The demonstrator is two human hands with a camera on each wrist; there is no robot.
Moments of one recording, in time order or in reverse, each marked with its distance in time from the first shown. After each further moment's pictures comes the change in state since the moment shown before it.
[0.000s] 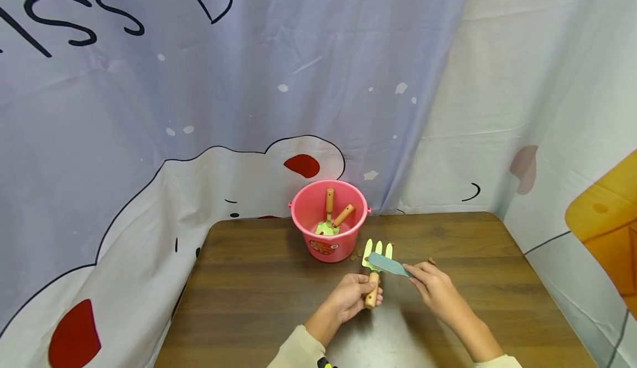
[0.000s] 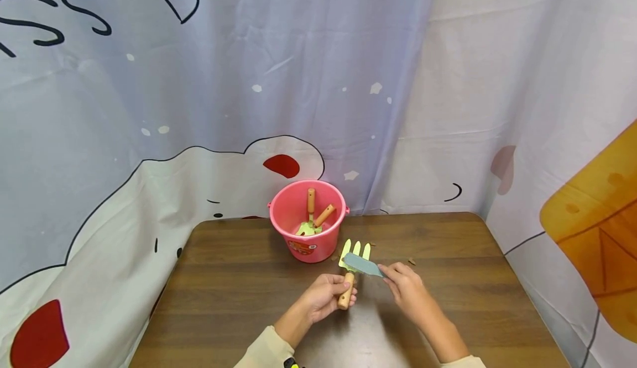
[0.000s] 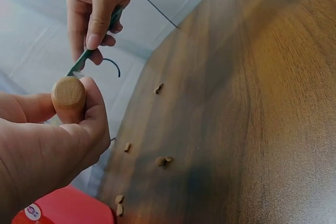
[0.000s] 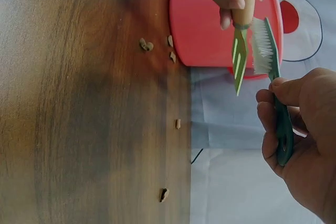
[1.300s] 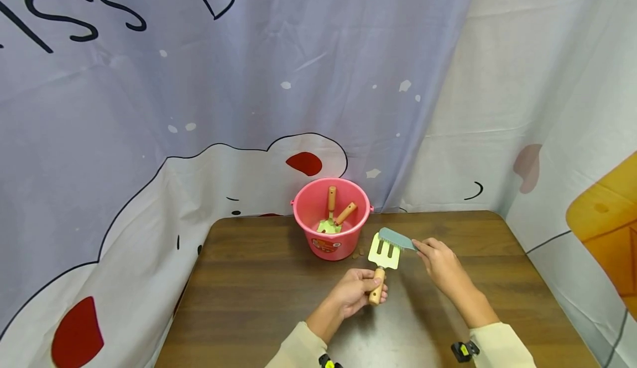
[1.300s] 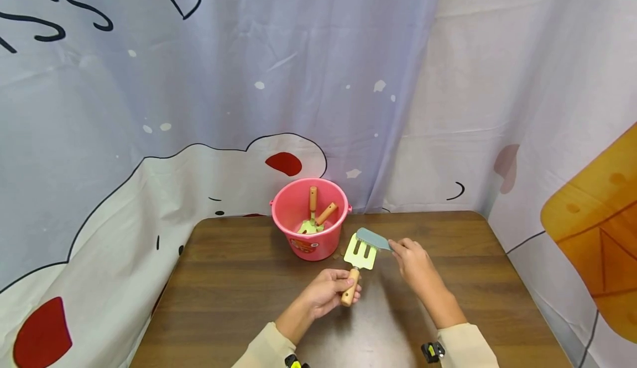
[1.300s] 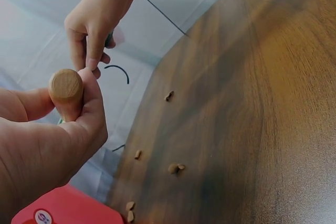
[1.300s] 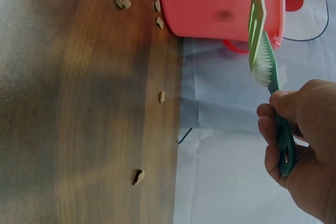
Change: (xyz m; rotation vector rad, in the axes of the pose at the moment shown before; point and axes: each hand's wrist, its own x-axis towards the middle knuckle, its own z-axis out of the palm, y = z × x) left_hand -0.001 0.010 0.002 0.044 -0.052 0.010; right_hand 0.037 0.028 -0.002 -0.179 -0.008 0.040
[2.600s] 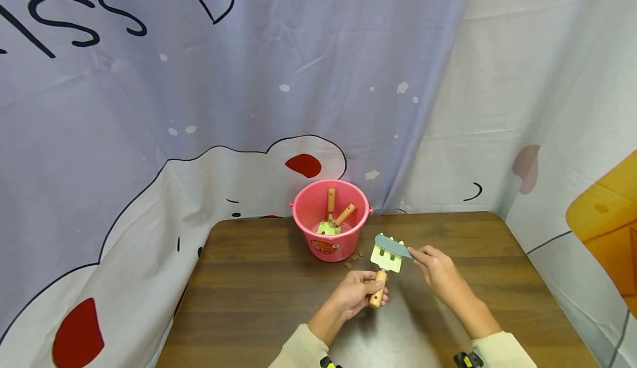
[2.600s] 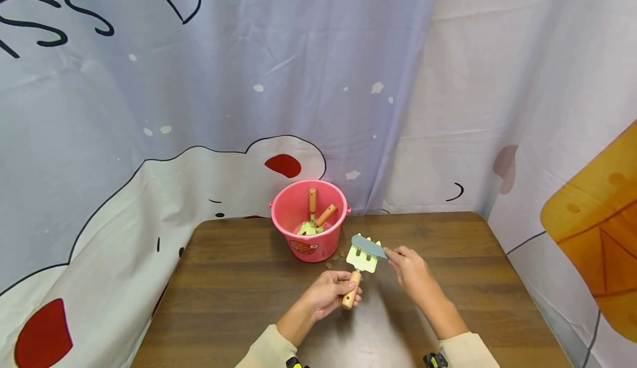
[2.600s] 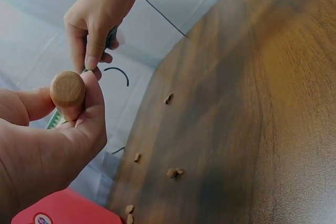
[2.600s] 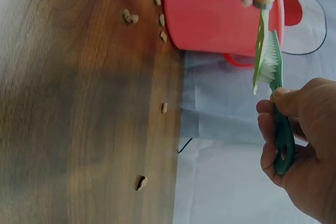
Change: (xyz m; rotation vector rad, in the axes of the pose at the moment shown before) left_hand -0.002 0.000 0.007 0.044 0.009 0.013; right_hand -0.010 -0.010 -0.003 0.058 0.030 -0.051
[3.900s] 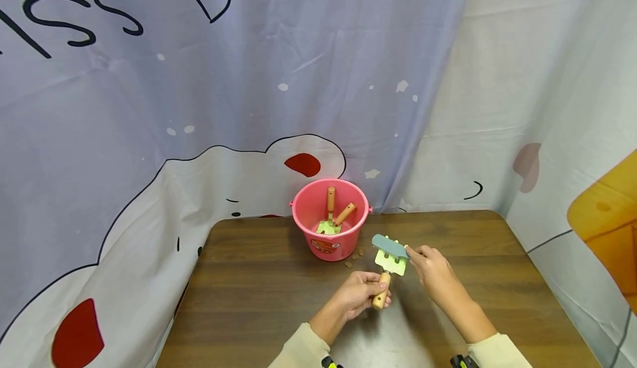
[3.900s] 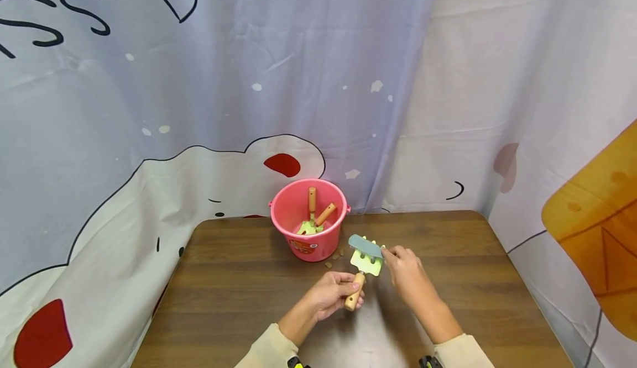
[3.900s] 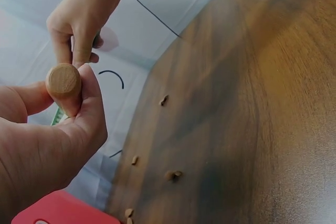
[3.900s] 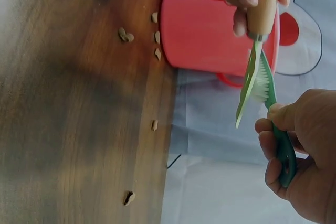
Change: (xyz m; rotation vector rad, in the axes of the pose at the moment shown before) left_hand 0.002 -0.003 0.006 0.011 -0.010 -0.022; right_hand 0.005 -0.015 -0.002 -0.072 -0.011 0.007
